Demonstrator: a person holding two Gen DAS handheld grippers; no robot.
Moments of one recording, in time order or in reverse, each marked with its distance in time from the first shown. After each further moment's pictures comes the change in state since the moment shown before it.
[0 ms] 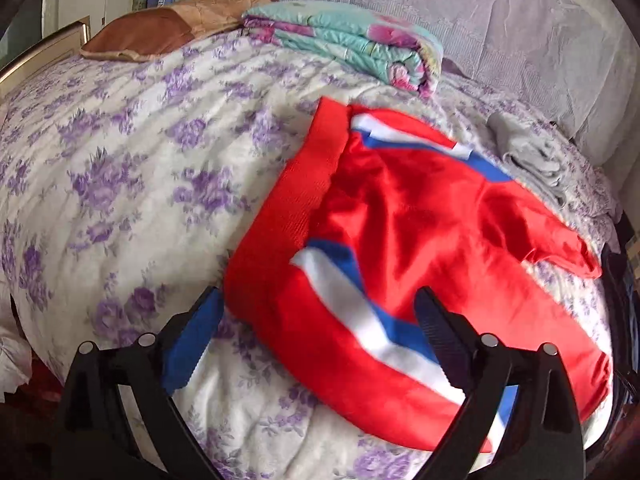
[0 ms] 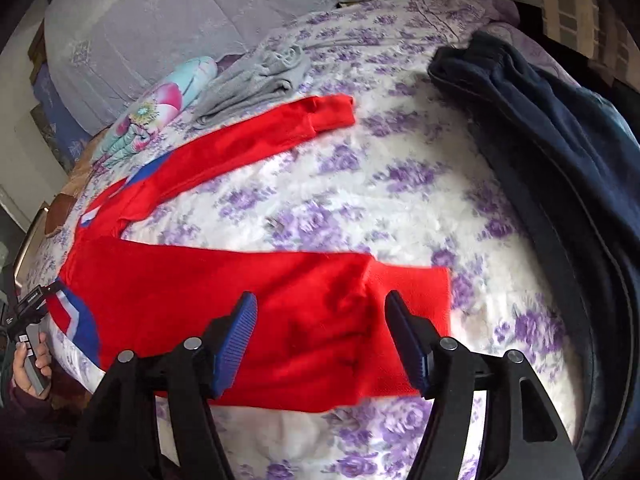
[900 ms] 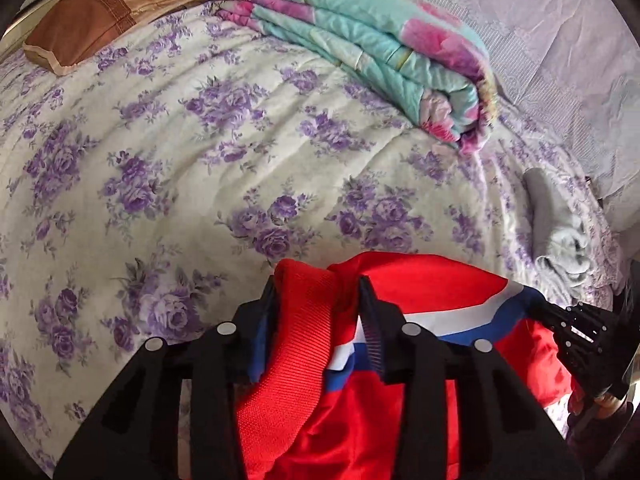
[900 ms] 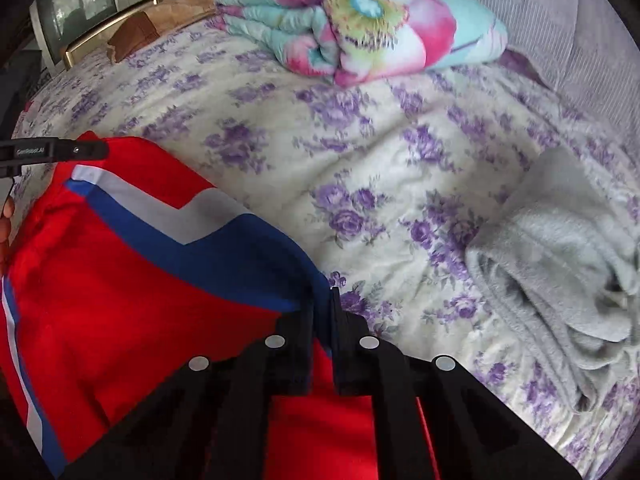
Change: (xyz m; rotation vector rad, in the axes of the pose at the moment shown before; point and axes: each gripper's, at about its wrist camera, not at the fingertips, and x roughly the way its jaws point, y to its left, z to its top) left arm 0.135 -0.019 0.157 -0.136 0.155 -0.038; right arm 0.248 0.301 0.190 -0.796 0.210 0.189
